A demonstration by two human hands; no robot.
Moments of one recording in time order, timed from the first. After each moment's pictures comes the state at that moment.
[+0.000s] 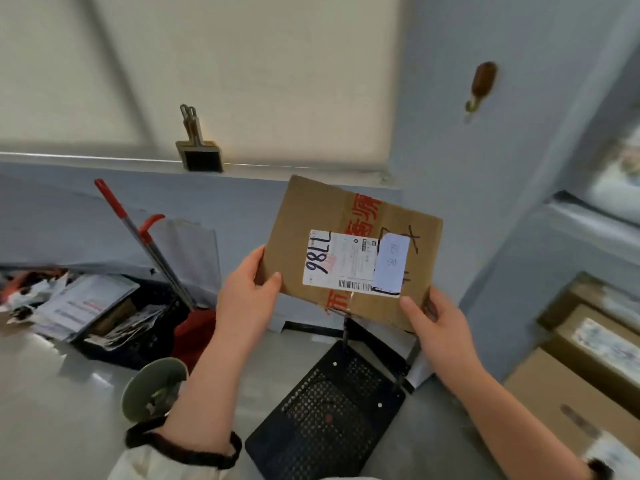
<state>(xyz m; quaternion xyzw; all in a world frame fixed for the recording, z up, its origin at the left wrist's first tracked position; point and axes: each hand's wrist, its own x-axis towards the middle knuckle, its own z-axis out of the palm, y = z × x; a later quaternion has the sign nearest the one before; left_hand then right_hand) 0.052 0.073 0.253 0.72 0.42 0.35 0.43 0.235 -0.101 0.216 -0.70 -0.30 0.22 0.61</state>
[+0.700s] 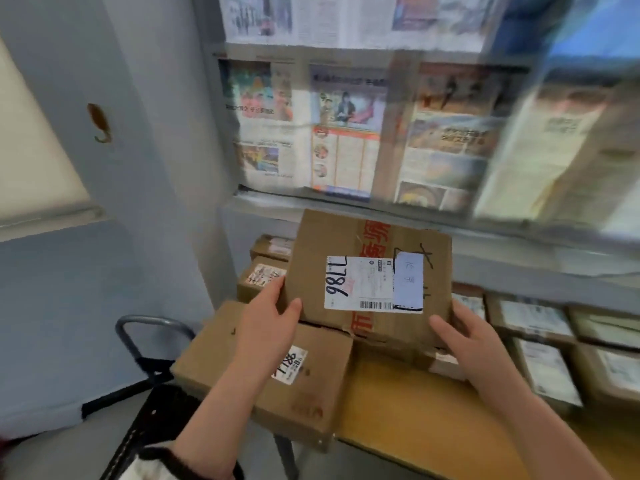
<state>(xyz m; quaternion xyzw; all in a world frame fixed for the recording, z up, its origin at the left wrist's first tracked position) 0.275 -0.399 0.269 0.85 0.16 0.19 0.47 0.326 -0.659 0.260 -0.79 -0.08 0.05 0.61</state>
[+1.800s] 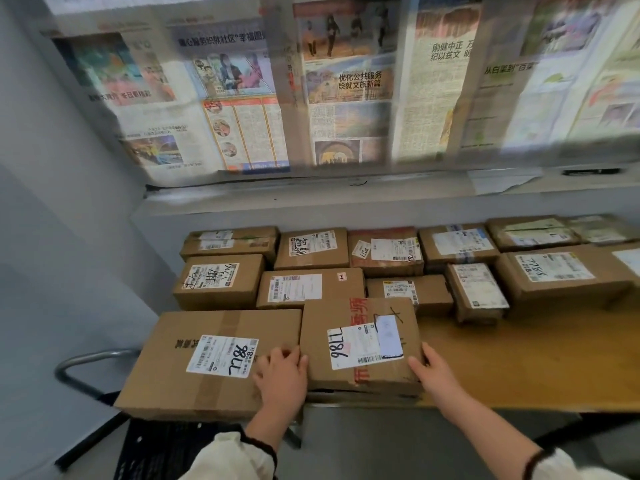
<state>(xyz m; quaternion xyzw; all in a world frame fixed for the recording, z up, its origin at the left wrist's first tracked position) 0.301 -0.465 0.087 0.98 0.15 -0.11 0.13 0.290 -0.723 0.100 -0.75 0.21 0.17 0.60</state>
